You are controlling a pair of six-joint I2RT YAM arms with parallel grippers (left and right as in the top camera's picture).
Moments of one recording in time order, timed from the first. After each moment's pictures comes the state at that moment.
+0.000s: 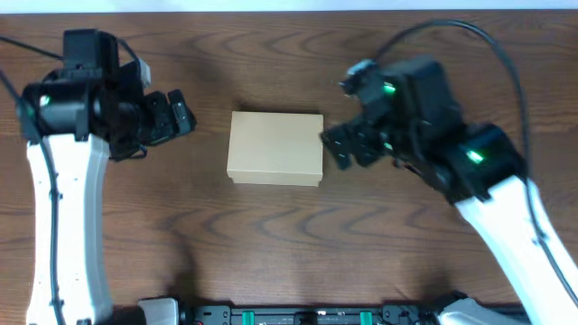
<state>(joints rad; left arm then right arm) 0.05 1.46 1.70 -1.45 0.24 -0.28 0.46 1.29 1.44 -0.97 -0.16 0.02</state>
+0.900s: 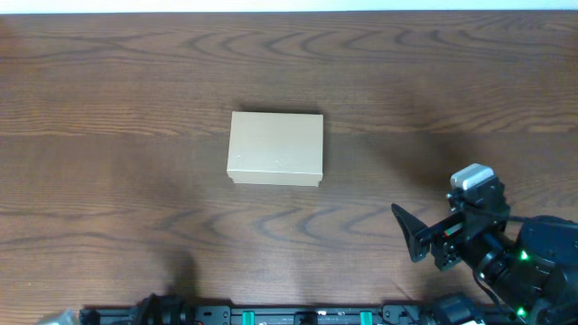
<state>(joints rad) 0.05 0.39 1.58 -1.70 0.10 -0.41 0.33 0.58 1.08 -0.99 -0.16 -0.01</state>
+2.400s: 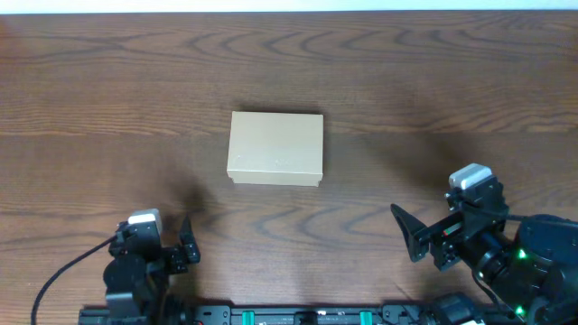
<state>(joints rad) 0.04 0.01 0.34 -0.86 -0.01 -0.09 0.33 0.58 1.07 -0.99 -0.16 -0.01</state>
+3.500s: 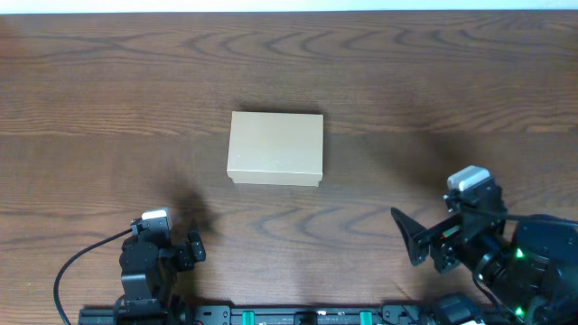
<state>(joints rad) 0.04 0.01 0.18 -0.81 -0.02 -0.09 0.33 0.58 1.07 -1.05 -0.16 -0.01</state>
